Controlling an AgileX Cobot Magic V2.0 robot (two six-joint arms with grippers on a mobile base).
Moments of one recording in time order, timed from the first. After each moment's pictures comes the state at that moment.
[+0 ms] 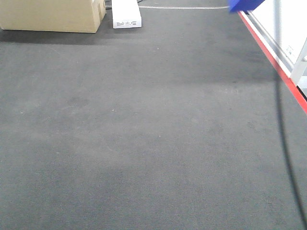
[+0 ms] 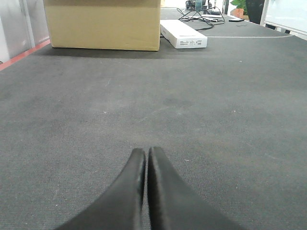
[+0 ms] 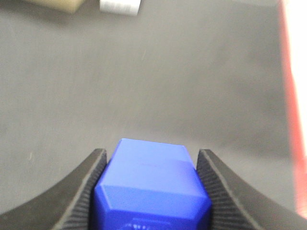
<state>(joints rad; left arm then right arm) 0.02 -0.01 0.03 0.01 0.19 -0.04 0.30 1.64 -2.15 -0.14 1.14 0.00</state>
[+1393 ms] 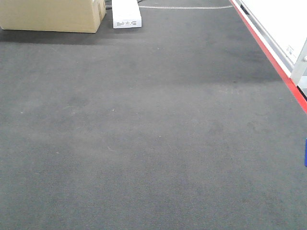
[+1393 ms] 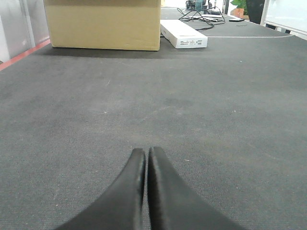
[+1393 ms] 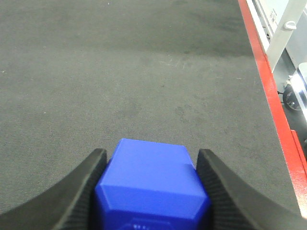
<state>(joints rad) 0.02 -0.01 0.03 0.01 0.19 -0.04 0.30 0.52 -0.67 -0.29 0.73 0.26</state>
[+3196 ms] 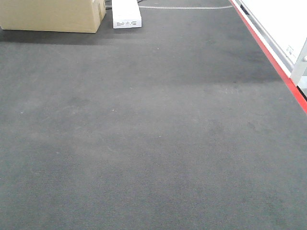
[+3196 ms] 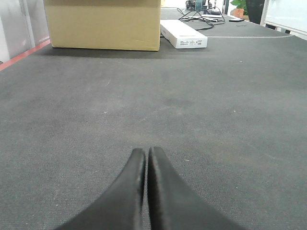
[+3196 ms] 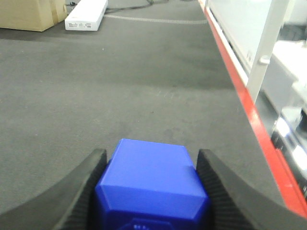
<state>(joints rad) 0.02 -0.01 0.03 0.01 0.19 -0.04 0.06 0.10 -0.37 -0.03 0.58 -0.06</state>
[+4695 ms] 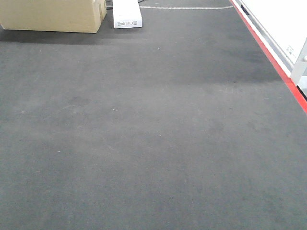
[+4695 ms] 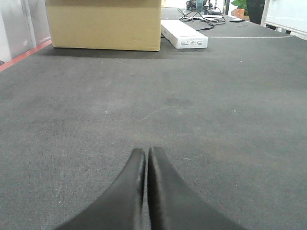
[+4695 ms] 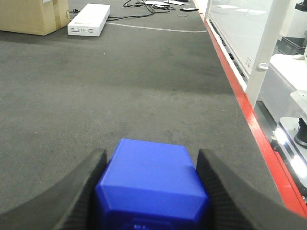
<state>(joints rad) 0.02 -0.01 0.03 0.01 0.19 -0.04 0.06 0.04 -0.33 -0.02 0.57 -0.07</state>
